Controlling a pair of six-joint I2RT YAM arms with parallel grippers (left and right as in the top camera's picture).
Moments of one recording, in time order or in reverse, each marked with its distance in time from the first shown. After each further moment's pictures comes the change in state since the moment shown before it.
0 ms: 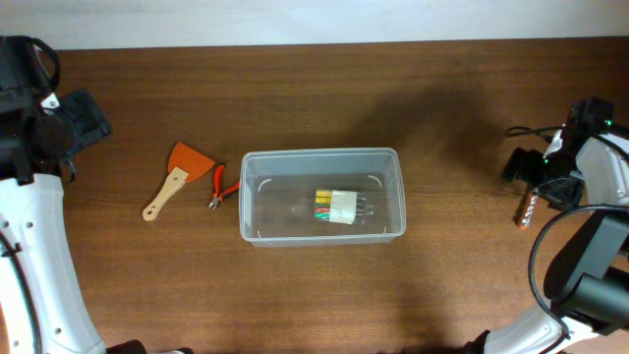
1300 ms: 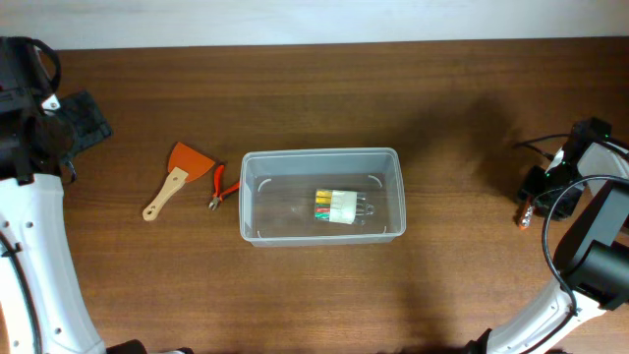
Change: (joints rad) left arm 0.000 0.000 0.000 -0.013 0.001 0.000; right arm -0.072 0.173 -0.018 0.097 0.019 -0.030
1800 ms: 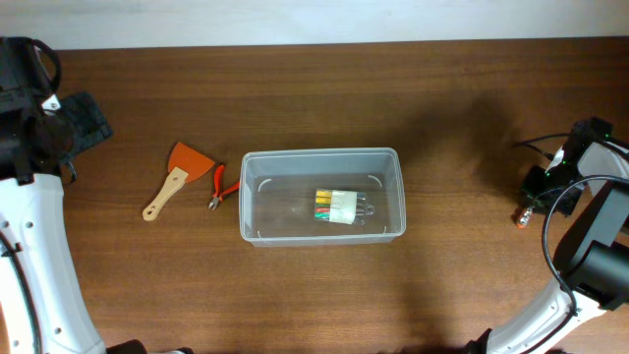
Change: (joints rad) left arm 0.000 0.000 0.000 -0.002 0.002 0.000; right arm 0.000 0.000 0.003 -0.002 -0.005 -0.006
